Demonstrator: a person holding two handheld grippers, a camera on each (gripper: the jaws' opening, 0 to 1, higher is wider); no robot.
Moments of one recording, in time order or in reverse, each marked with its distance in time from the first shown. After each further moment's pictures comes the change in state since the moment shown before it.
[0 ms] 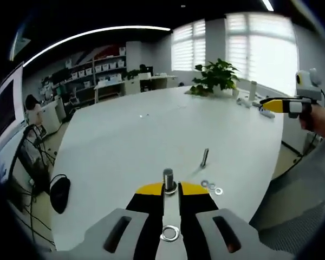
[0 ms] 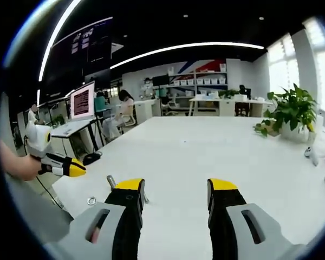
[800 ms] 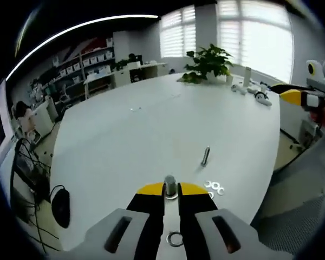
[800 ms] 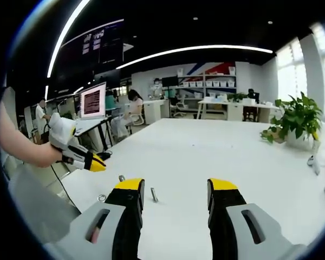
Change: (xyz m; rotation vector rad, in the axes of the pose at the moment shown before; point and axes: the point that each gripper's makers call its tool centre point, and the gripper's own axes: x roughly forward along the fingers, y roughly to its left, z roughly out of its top) left arm 0.013 0.008 0.018 0.058 0.069 -0.026; right arm -0.015 0.020 0.014 -0.045 0.012 0.070
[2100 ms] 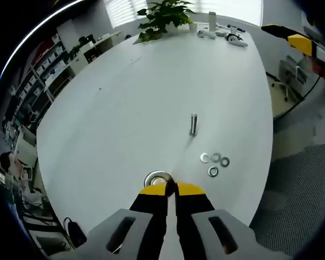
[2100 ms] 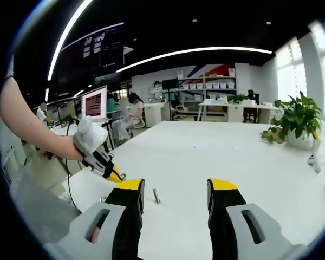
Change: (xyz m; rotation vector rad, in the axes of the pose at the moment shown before) left arm 0.060 -0.017 -0.028 0.357 0.418 -0.192; right arm -0.010 0.001 0.002 0.015 -0.032 -0.003
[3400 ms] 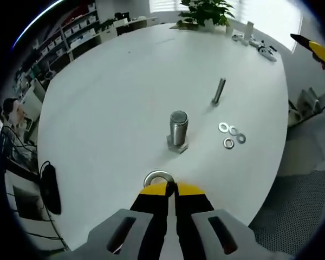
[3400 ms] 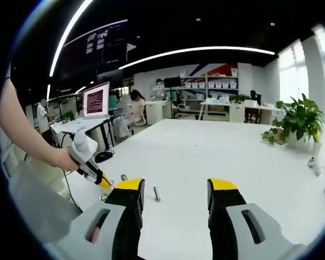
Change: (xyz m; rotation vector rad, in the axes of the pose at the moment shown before) left arm 0.005 0.005 -0.076 -0.313 0.006 0.056; right arm 0.000 0.002 -0.003 -0.023 0.012 0.004
